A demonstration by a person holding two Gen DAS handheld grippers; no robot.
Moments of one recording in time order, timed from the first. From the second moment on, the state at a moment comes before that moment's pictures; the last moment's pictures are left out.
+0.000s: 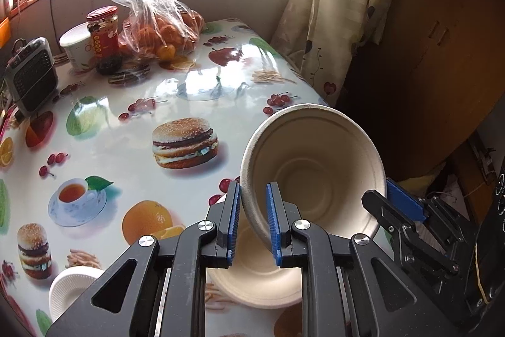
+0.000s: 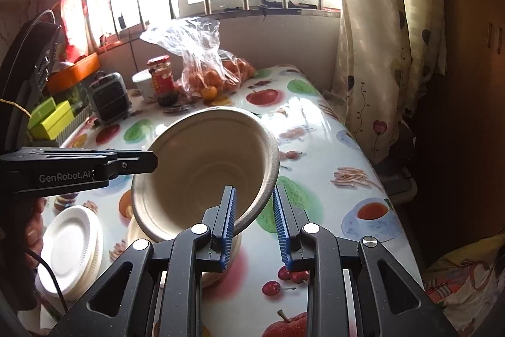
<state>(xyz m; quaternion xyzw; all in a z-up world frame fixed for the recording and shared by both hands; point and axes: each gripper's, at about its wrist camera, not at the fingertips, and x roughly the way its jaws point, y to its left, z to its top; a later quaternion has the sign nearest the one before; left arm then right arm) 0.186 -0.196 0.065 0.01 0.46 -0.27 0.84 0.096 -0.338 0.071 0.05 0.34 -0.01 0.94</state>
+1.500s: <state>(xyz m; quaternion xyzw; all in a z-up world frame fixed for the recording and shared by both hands) 0.167 -0.158 0.023 -0.01 0.50 -0.24 0.83 0.086 -0.301 0.027 0.05 0.38 0.00 0.92</state>
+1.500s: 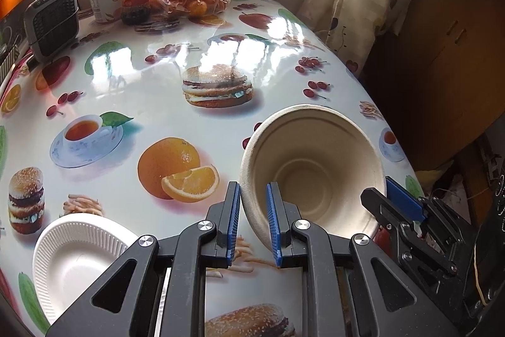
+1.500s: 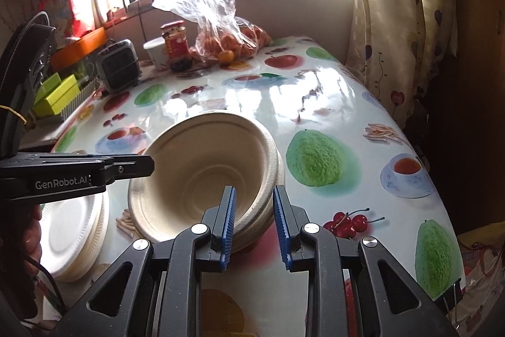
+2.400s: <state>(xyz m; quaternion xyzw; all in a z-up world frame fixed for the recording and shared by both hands) 0.168 -0.154 0.017 -0.04 0.50 -0.25 0.83 0.084 -0.312 0.022 0.08 0.38 -0.01 0.92</state>
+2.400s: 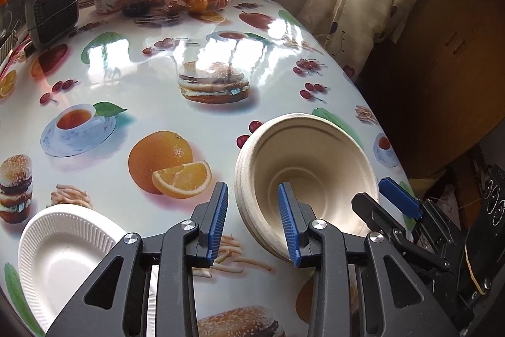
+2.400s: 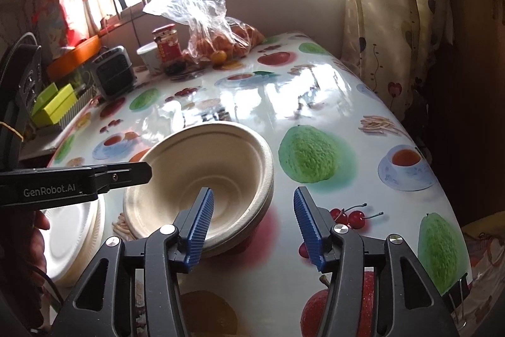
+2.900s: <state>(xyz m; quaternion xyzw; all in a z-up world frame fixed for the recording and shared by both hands) 0.165 -0.156 0.012 -0.06 0.51 -0.25 0.82 0.086 -0.341 0.011 0.14 0.38 0.00 0.91</state>
